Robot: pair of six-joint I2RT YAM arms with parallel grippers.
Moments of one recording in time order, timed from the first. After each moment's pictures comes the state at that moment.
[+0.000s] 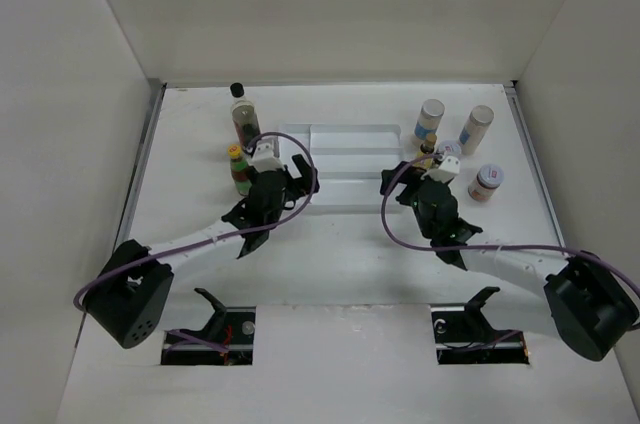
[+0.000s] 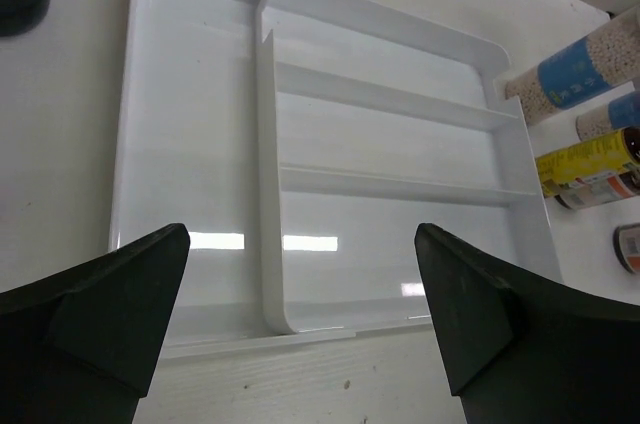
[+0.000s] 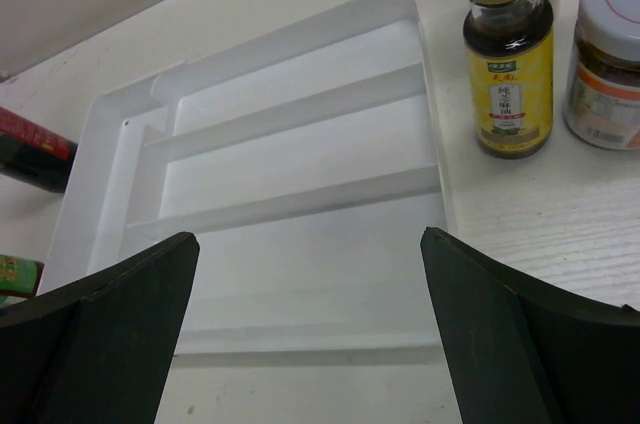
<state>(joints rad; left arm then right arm) -0.67 1.28 0.53 0.44 -0.42 -0.63 0.63 1.17 0.43 0.51 0.52 0.58</state>
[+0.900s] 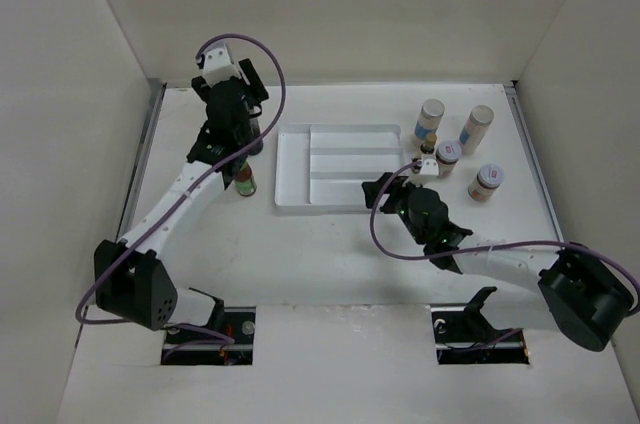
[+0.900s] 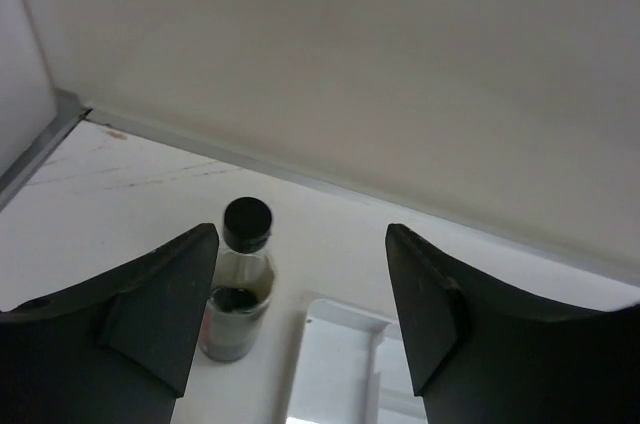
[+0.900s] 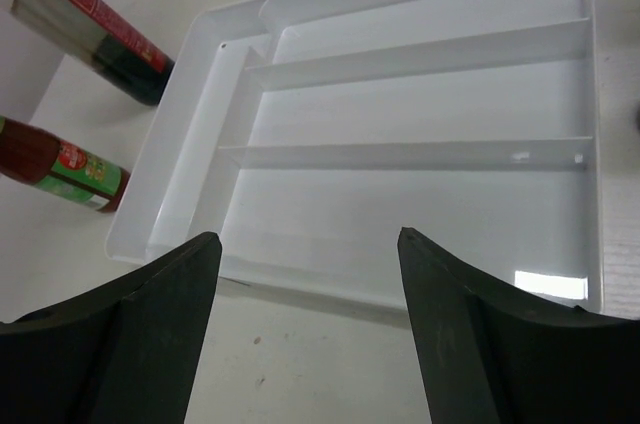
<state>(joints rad) -0.39 1.34 1.17 0.20 -0.57 -0.26 0.74 1.22 0.42 0.61 0.40 0.55</state>
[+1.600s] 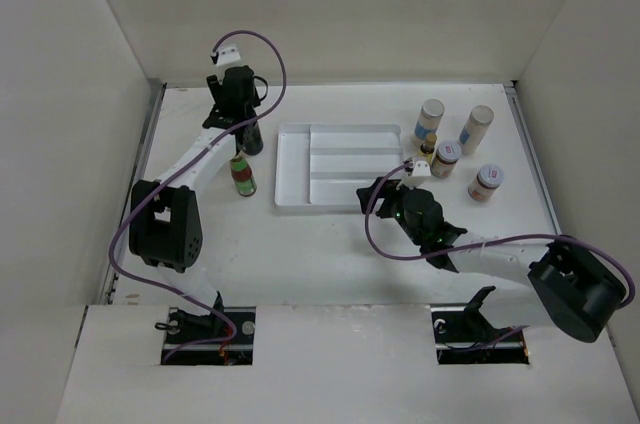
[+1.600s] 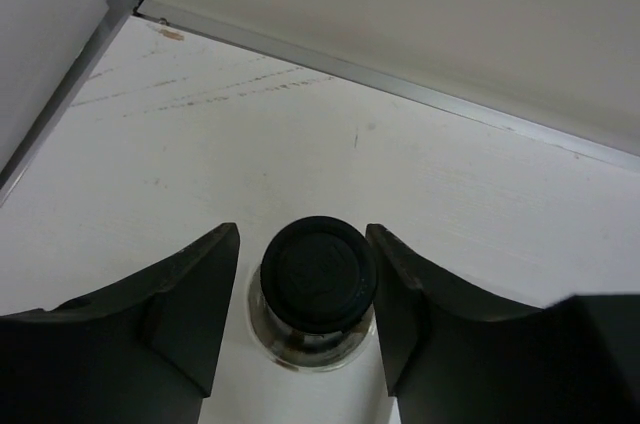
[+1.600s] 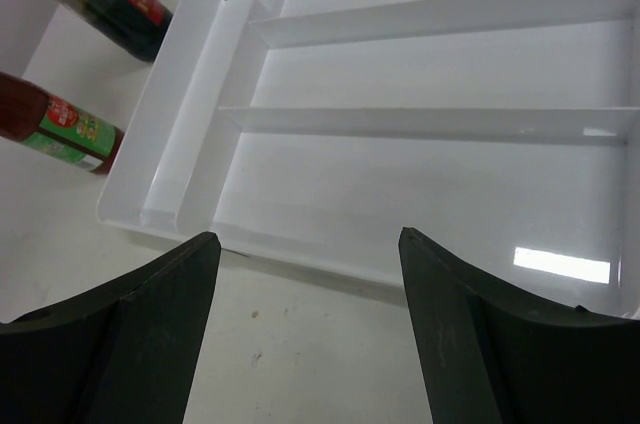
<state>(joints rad) -0.26 1.72 1.36 0.03 -0.54 -0.26 0.75 1.28 0.42 0.61 0.33 0.55</state>
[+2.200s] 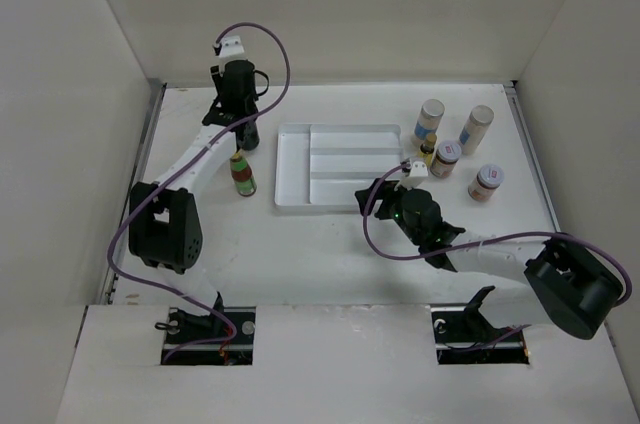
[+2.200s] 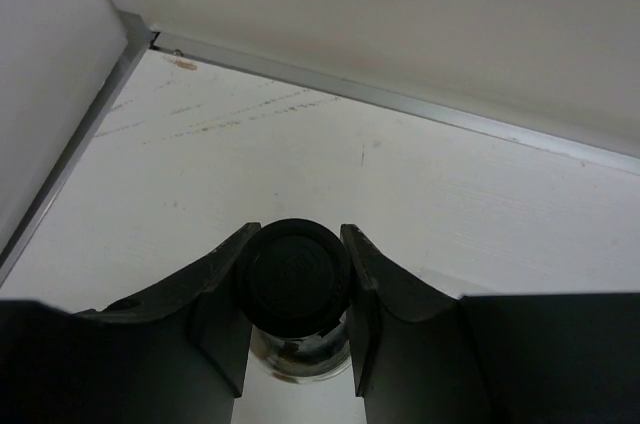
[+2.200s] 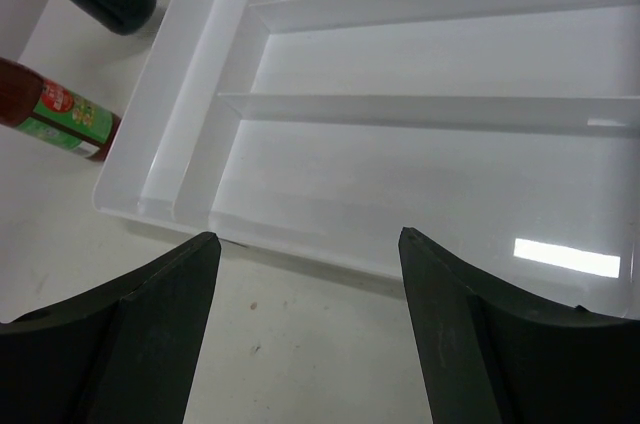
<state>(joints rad) -0.27 1.72 1.41 0.02 -0.56 -0.18 0.75 1.30 0.42 0.61 0.31 0.55</state>
